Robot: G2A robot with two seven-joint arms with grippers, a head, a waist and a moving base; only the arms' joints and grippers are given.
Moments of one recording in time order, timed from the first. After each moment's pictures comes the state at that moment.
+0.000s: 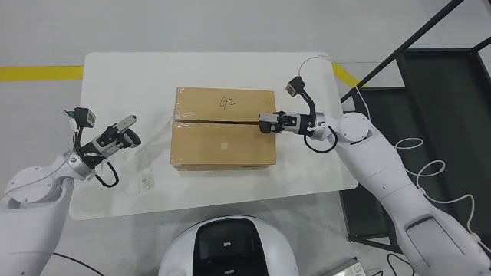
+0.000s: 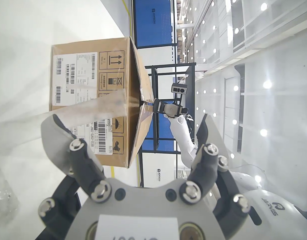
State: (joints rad) left arm 1.31 -0.93 -1.46 -1.38 -0.42 -0.31 -0.90; right arm -0.95 -1.03 1.01 -1.19 0.49 -0.48 1.05
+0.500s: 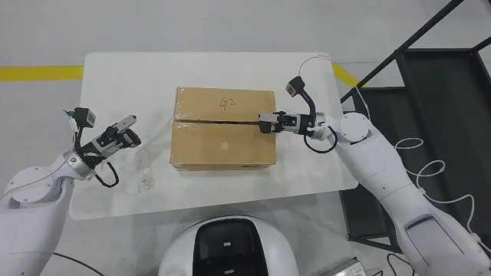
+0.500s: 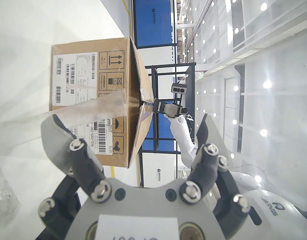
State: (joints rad) left arm 1.31 -0.93 -1.46 -1.38 -0.42 -0.31 -0.90; right arm -0.96 -1.04 1.02 -1.20 0.49 -0.46 1.03
